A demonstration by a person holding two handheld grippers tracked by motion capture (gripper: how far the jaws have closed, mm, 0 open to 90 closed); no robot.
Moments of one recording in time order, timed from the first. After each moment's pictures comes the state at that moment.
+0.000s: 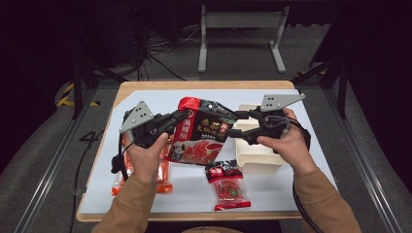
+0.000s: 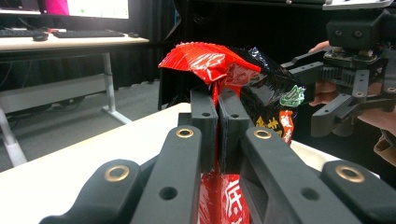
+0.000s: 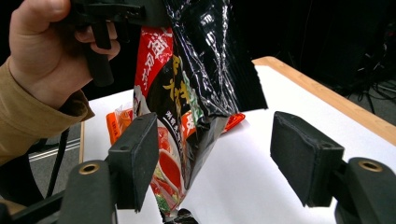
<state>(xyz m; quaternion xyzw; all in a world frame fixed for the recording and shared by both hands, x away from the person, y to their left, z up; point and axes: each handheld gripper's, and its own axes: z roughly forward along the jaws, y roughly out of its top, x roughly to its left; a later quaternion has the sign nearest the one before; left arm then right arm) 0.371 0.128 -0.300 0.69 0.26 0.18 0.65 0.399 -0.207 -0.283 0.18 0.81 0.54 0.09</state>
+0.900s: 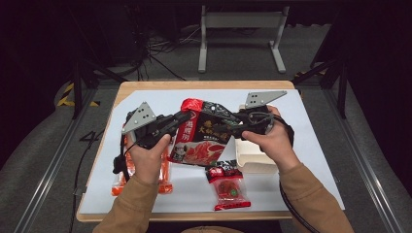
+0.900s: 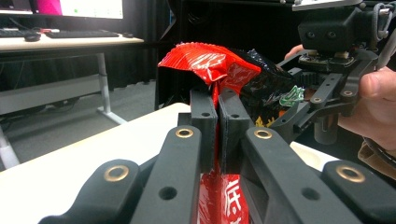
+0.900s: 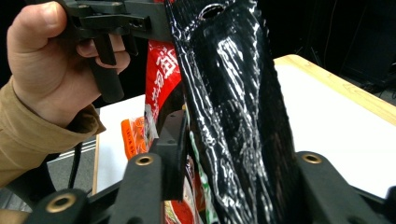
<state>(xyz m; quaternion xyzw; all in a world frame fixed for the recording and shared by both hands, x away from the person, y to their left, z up) 0.370 0.124 -0.302 0.70 0.25 0.18 0.65 0.411 -0.177 -0.288 0.17 0.82 0.55 0.05</state>
